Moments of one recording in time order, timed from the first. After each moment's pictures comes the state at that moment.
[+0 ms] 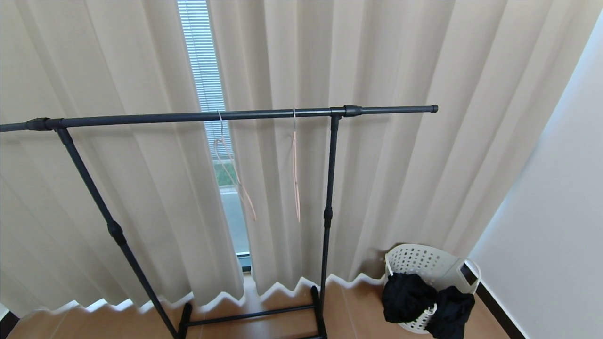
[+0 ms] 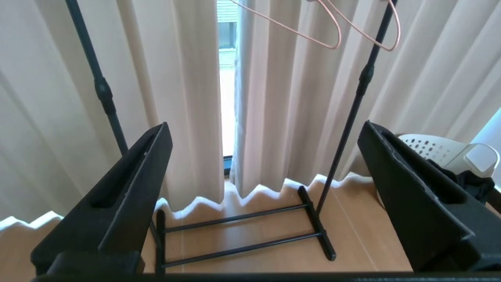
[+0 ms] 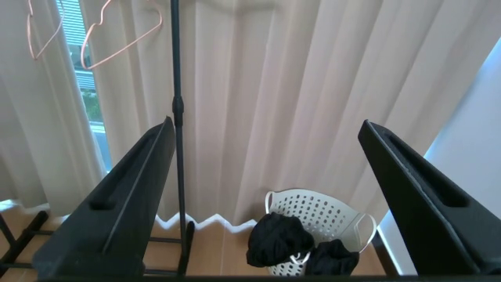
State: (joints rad) left arm 0.00 0.00 -0.03 0.05 -0.07 -0.01; right arm 0.00 0.00 0.00 -0.10 0.12 -0.05
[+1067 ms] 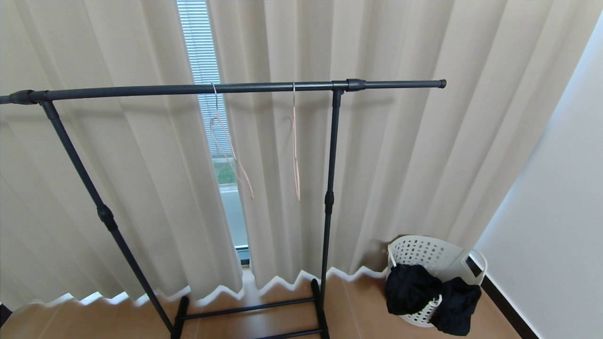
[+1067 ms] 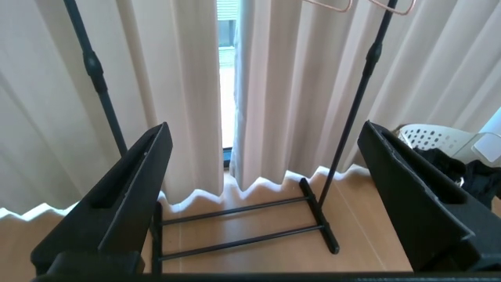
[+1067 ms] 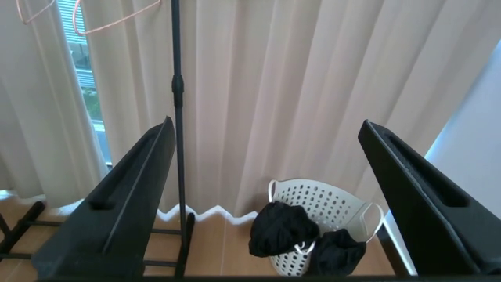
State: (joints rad) left arm 0.00 0.00 -0.03 0.05 -0.07 -0.01; right arm 0.00 0.00 0.00 -0.10 0.12 -0.05
